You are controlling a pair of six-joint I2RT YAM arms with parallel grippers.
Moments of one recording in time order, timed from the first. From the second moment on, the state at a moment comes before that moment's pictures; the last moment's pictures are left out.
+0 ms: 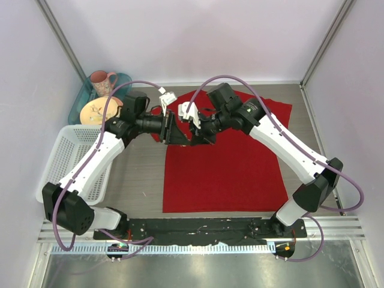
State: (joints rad) left arm -0.40 1.34 1.25 -0.47 1.02 -0.23; right arm 0.74 1.59 1.73 -0.95 -0.62 -0.60
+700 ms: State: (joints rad) left arm -0.40 1.37 1.30 -0.57 1.02 -0.15; right arm 0.76 1.61 1.76 -1.03 -0.61 -0.67
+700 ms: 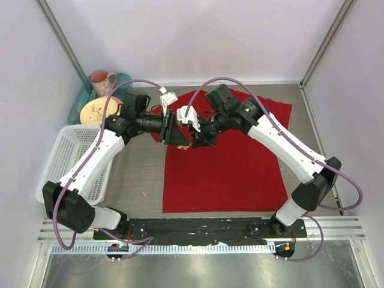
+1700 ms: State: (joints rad) left arm -0.11 1.44 1.11 -0.20 0.93 -0.56; right arm 0.51 1.81 1.78 -0.86 -0.46 -0.47
